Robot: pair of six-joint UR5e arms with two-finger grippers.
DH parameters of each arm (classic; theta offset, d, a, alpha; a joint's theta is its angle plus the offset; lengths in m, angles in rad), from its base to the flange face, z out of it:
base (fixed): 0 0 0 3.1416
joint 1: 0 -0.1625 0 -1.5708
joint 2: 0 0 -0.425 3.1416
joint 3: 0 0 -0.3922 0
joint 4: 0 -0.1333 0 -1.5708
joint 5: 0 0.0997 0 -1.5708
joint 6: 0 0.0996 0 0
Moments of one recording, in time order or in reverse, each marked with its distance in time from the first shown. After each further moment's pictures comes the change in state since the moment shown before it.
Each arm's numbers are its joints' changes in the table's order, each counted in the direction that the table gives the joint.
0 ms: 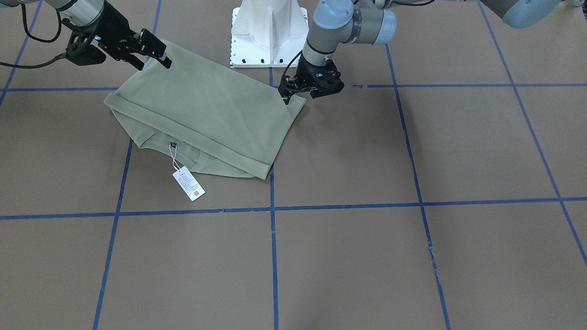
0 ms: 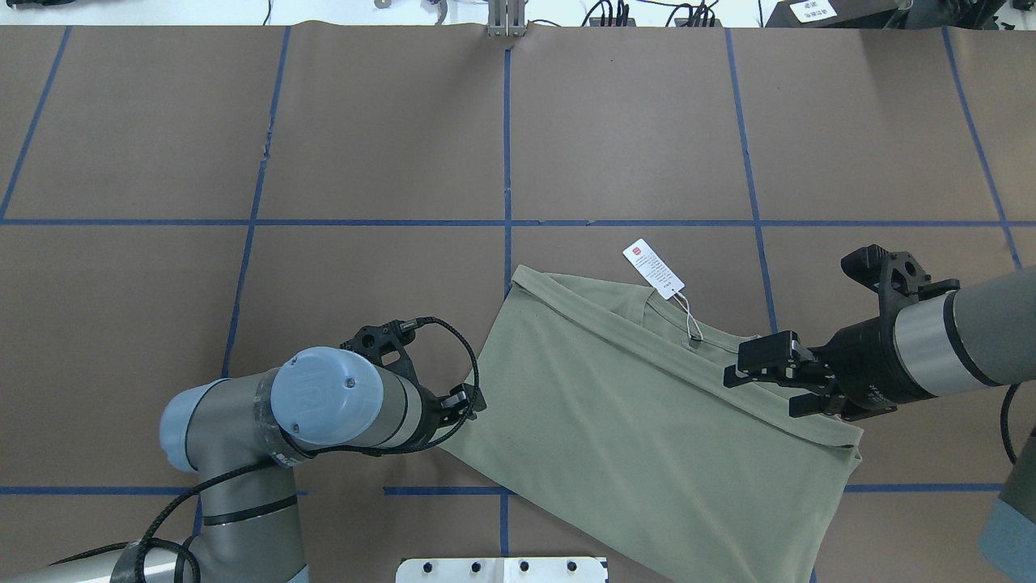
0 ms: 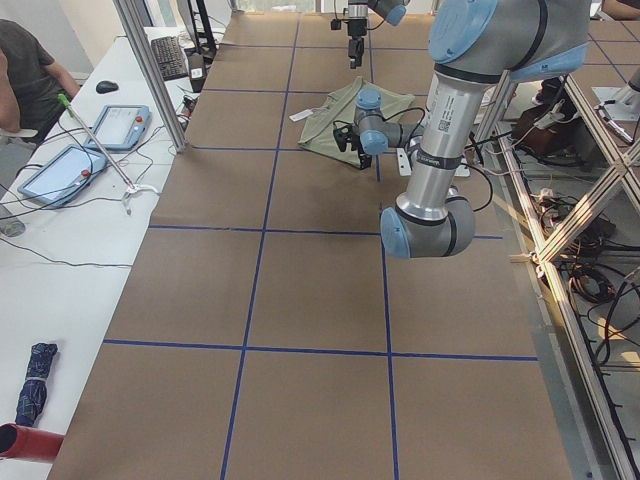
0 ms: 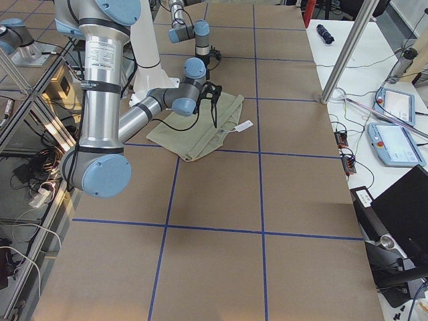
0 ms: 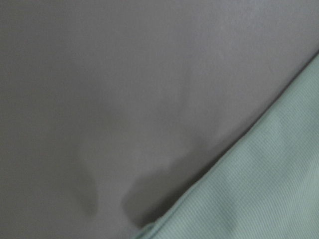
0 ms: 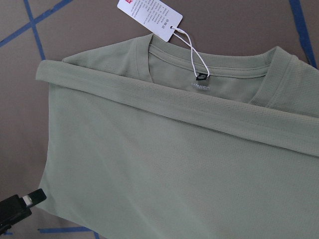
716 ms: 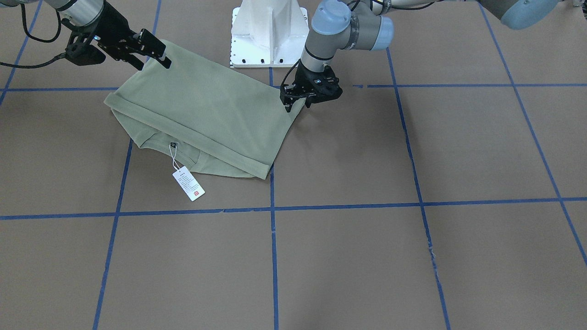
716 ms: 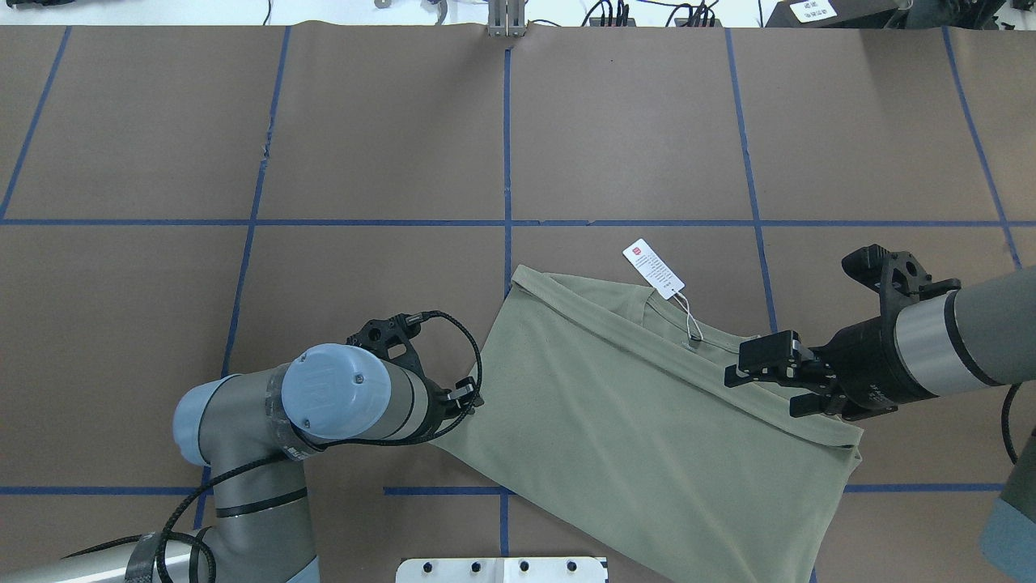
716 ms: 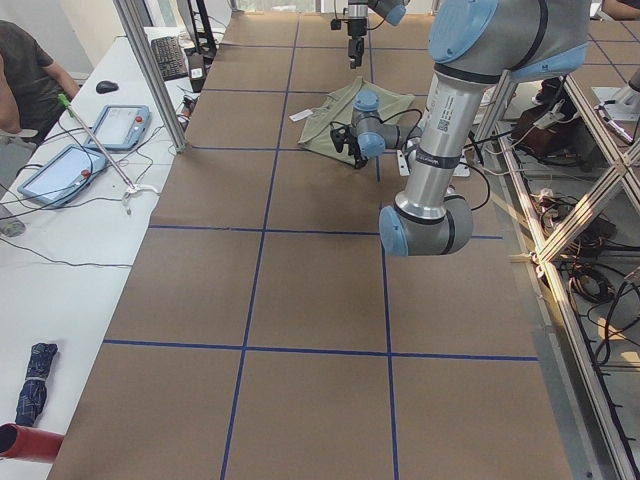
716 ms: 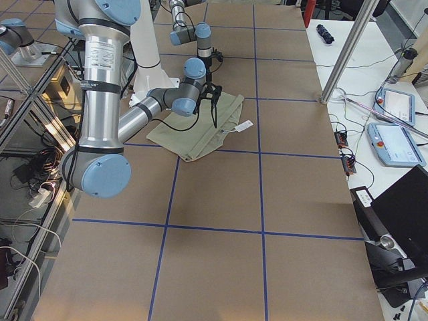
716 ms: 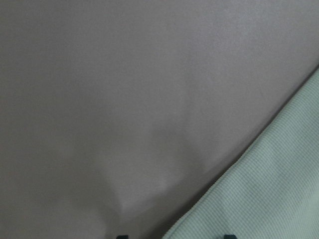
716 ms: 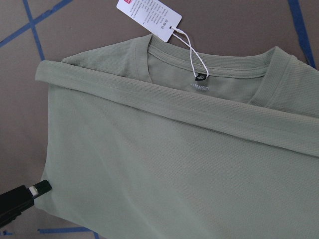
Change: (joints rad) left arm 0.003 -0.014 -0.031 0.026 0.011 0.003; right arm -0.002 -0.001 0.000 0.000 0.002 0.001
